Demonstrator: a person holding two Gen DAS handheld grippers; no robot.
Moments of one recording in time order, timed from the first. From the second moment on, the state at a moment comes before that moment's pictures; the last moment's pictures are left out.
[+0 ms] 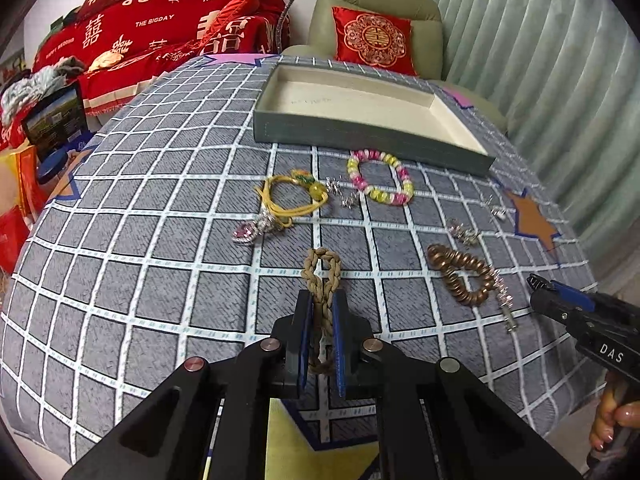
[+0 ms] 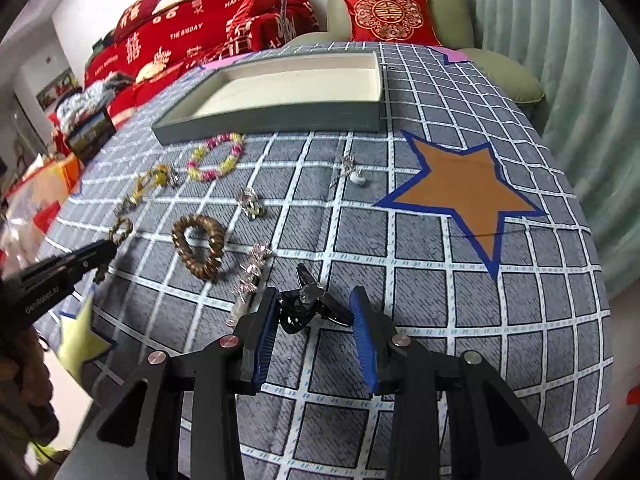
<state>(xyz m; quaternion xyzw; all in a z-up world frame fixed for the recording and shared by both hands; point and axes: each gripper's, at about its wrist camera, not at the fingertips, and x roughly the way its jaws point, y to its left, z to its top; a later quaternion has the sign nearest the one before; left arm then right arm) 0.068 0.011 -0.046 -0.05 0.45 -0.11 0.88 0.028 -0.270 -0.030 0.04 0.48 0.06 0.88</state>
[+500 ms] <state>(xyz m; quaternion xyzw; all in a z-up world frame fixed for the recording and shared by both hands) 0.089 0.024 0.057 -0.10 0.39 -0.15 0.90 0.055 -0.276 0.057 0.08 0.42 0.10 0.90</state>
